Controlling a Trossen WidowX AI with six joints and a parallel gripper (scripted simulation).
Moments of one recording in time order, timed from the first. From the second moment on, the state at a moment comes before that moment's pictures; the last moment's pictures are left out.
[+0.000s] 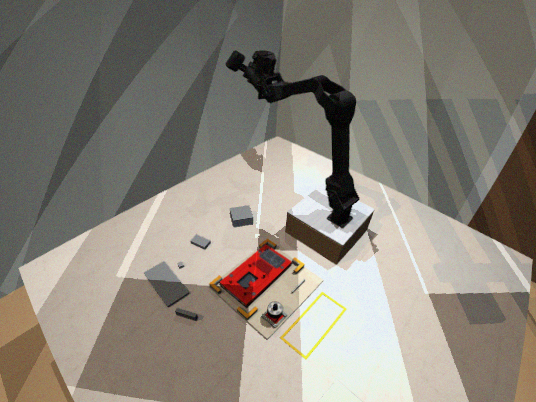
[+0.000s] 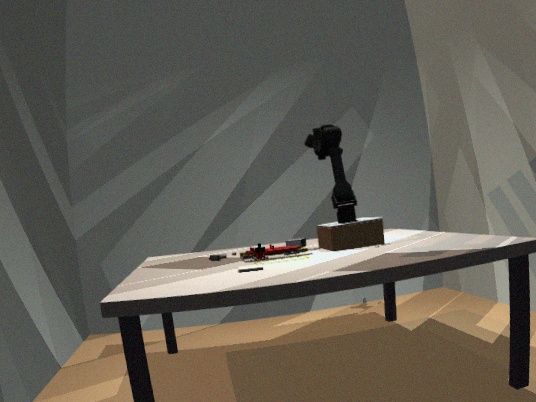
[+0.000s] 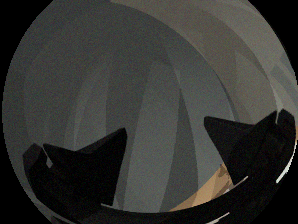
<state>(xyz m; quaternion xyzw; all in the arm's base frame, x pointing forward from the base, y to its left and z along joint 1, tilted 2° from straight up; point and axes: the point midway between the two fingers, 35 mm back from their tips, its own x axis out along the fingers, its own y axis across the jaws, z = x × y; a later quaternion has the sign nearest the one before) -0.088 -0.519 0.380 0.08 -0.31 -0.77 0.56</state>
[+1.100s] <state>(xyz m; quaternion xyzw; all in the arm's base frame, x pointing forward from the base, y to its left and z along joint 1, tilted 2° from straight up) 0.211 -0.483 0.260 0.35 -0.12 -0.62 0.69</state>
